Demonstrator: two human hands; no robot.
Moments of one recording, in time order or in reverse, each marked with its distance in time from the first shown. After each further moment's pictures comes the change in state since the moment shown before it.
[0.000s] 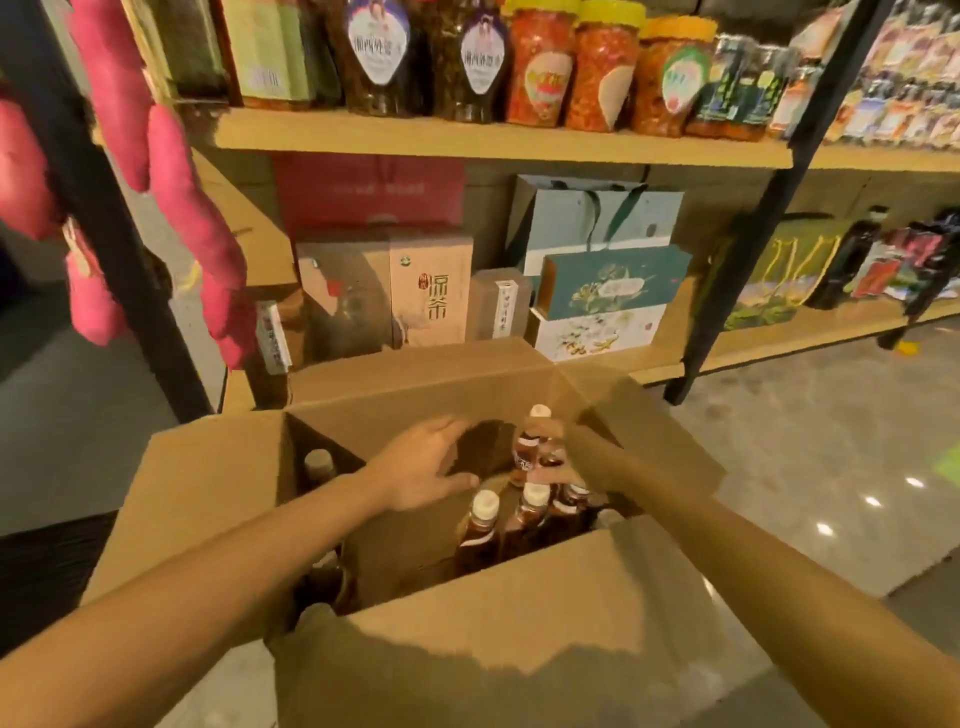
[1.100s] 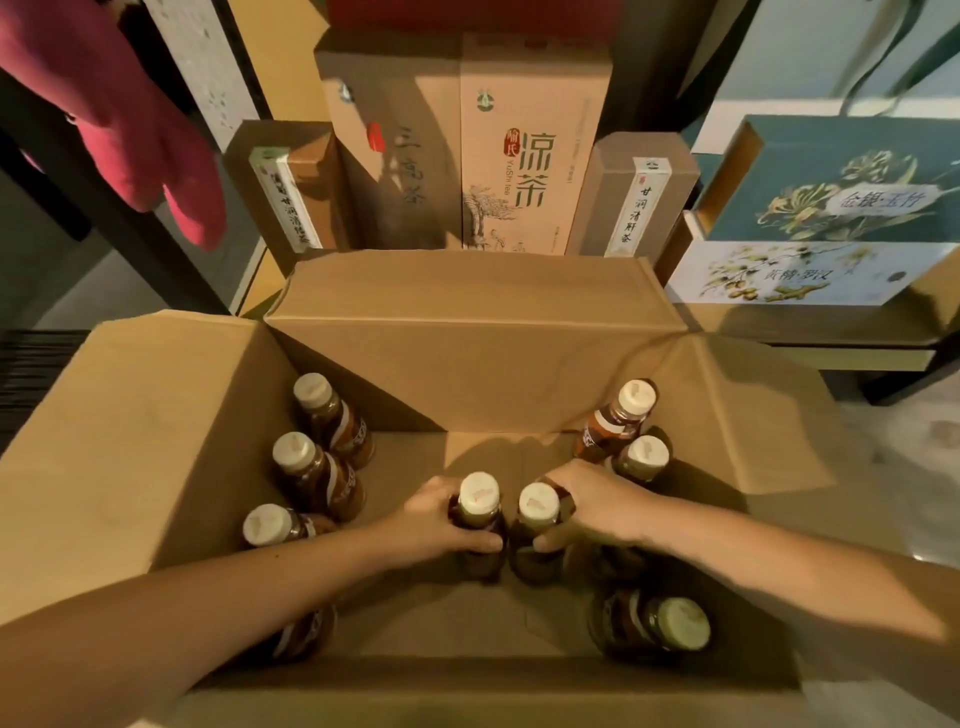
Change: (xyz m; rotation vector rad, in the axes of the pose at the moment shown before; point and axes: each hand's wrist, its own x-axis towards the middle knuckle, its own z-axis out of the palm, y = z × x) left_hand 0.036 -0.054 0.125 -0.724 -0.093 -0.481; right_hand 0.142 0.050 0.059 0.176 -0.520 -0.334
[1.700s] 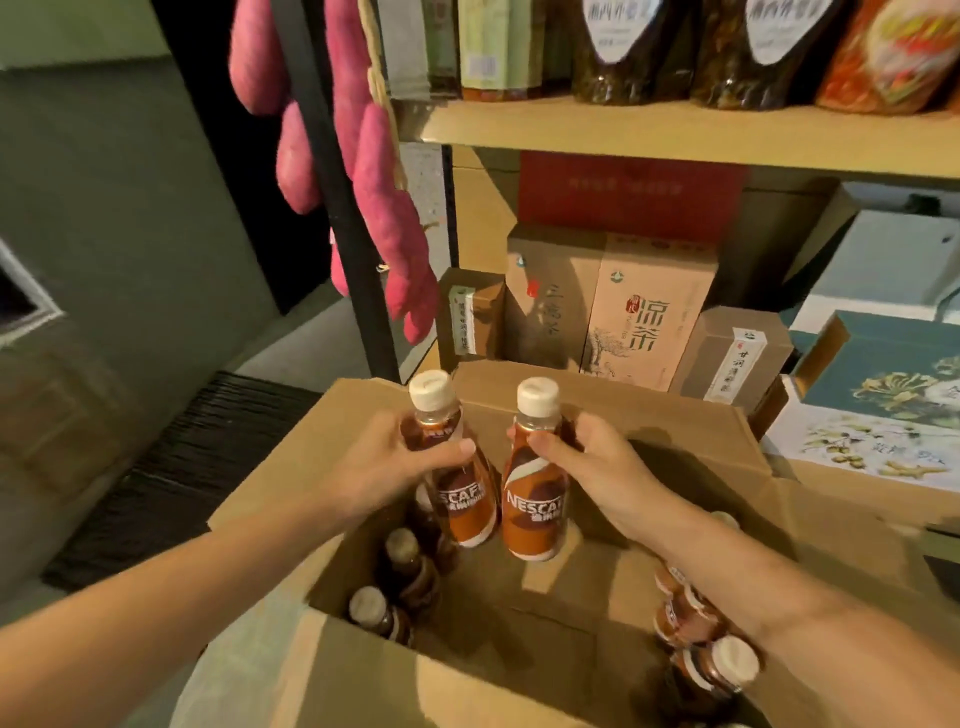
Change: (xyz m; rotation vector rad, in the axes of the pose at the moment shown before) left_hand -0.146 0.115 -0.095 -0.331 0.676 0.097; right_hand -0.018 -0.147 -0.031 0.519 0.274 -0.403
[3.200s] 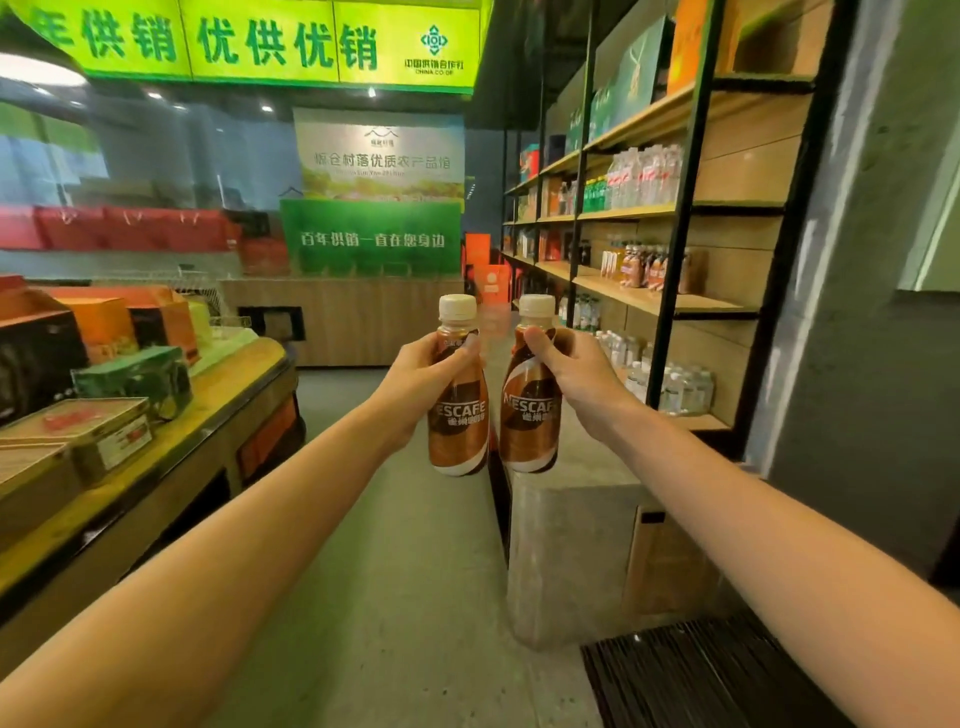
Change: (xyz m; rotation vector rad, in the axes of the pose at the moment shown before) left_hand -0.509 -0.095 -0.770 0.055 1.366 0.069; right_hand 0.010 -0.373 0.974 0.161 -0.962 -0.625
